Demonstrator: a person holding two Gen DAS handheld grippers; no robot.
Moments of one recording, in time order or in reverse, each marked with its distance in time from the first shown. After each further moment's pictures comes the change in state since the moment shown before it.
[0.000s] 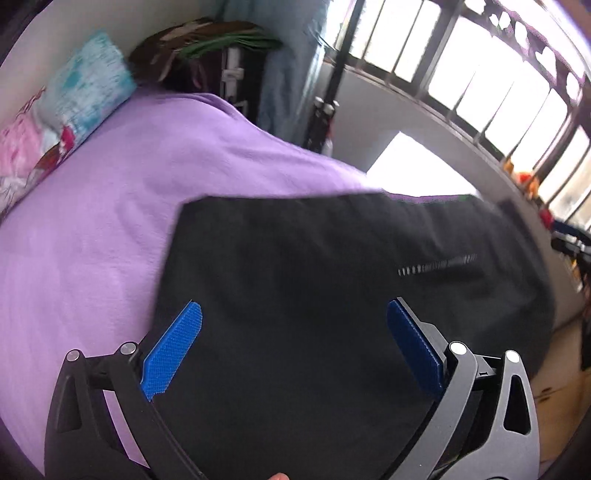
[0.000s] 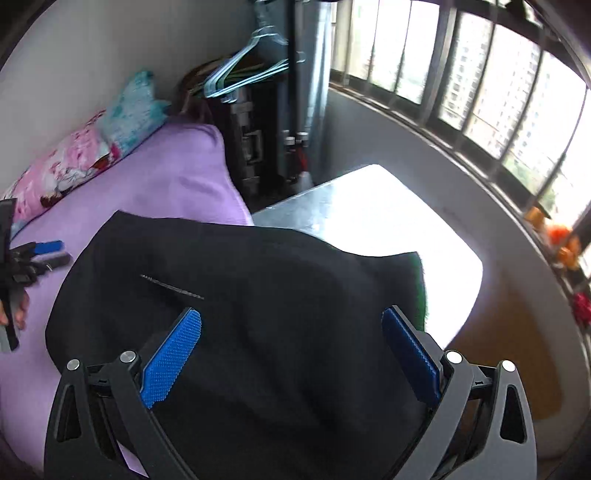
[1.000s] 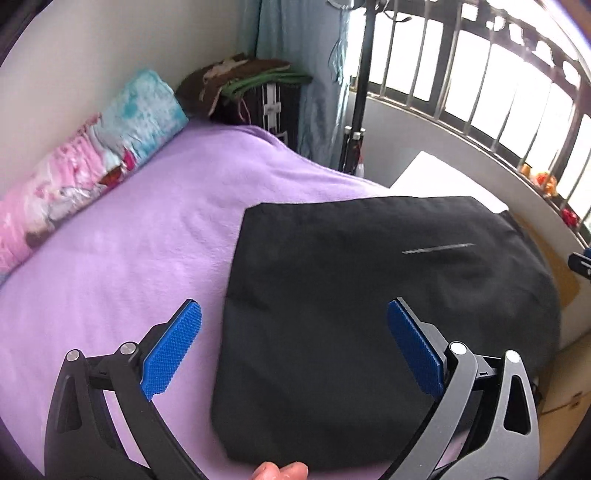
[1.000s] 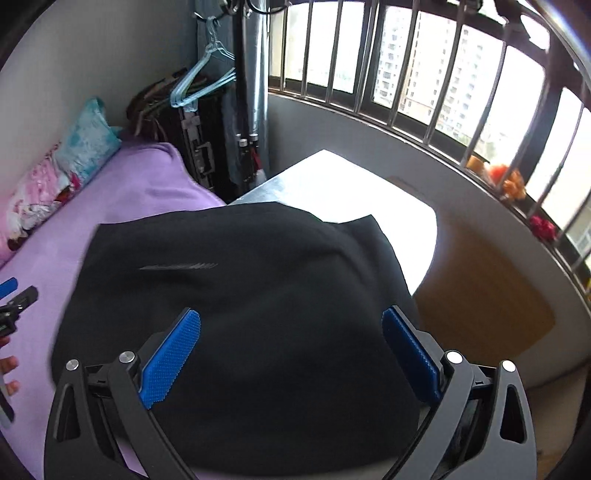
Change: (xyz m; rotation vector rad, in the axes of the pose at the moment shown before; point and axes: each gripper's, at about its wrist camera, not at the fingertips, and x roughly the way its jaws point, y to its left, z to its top) left arm -0.116 -0.025 -0.050 -0.001 -0.124 0.198; right arm -0.095 0.064 -0.063 0.189 -0.043 -0.241
